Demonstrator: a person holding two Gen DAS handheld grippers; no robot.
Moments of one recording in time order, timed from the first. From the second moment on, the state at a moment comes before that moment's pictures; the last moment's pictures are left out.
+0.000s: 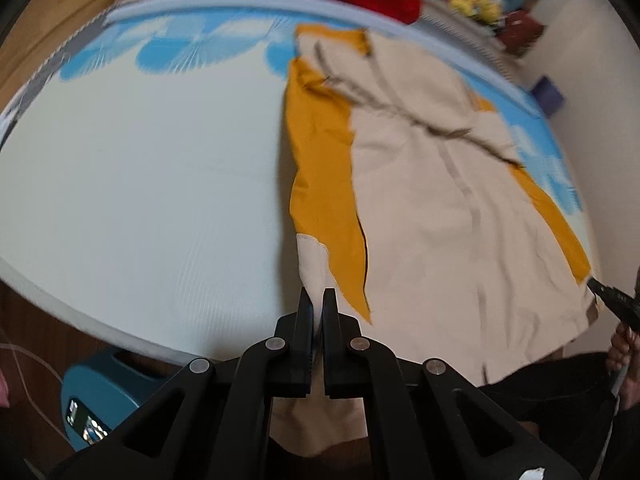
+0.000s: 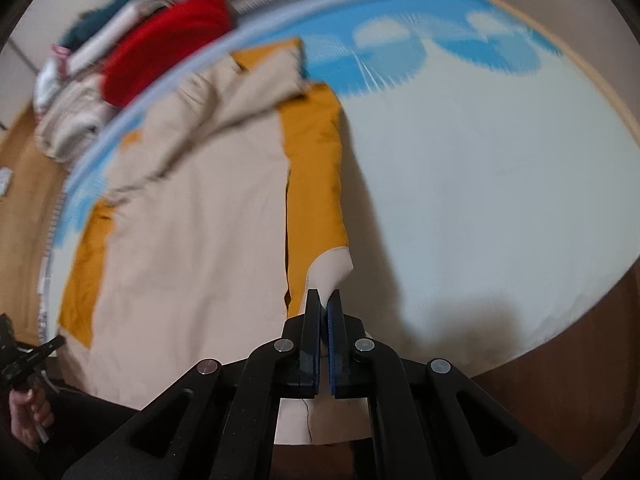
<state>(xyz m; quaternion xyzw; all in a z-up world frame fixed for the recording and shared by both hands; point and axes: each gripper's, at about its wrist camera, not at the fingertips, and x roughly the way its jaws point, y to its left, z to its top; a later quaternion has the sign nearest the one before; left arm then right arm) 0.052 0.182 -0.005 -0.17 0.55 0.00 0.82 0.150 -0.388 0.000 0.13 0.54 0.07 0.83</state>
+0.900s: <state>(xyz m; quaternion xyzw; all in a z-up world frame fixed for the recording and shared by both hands) 0.002 0.204 0.093 -0.19 0.51 -0.10 0.83 0.030 -0.439 0.142 0.15 0.41 0.10 0.90</state>
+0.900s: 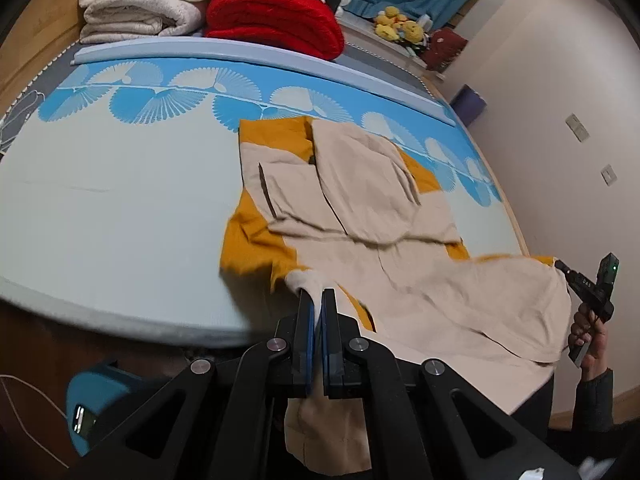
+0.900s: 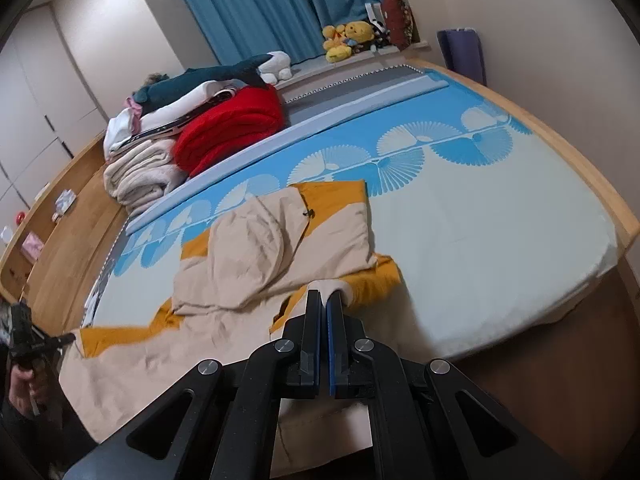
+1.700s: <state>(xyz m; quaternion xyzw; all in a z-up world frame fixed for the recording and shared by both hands) 0.270 0.247 -0.090 -0.20 0.64 -0.02 0.74 0.379 -0.395 -0.042 0.12 0.58 0.05 0.81</state>
